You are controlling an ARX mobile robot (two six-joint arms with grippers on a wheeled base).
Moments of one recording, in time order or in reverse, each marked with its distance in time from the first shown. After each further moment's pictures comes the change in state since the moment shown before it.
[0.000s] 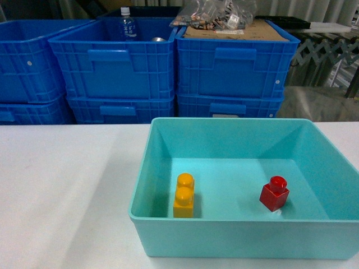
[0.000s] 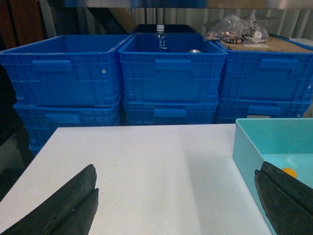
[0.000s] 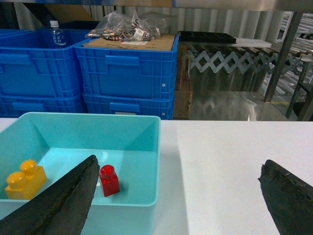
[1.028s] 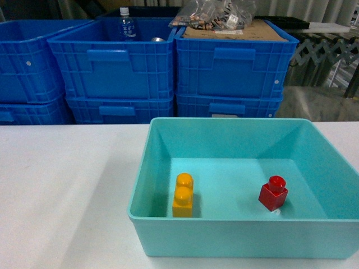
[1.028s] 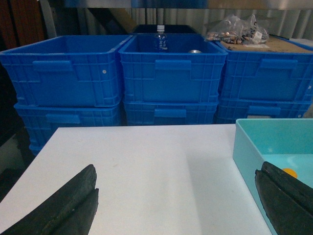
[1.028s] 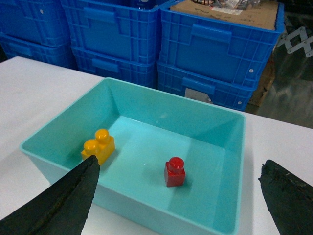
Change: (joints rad) left arm 0.000 0.000 0.000 0.000 0.000 0.000; right arm 0.187 0.626 0.172 0.269 -0.144 -0.080
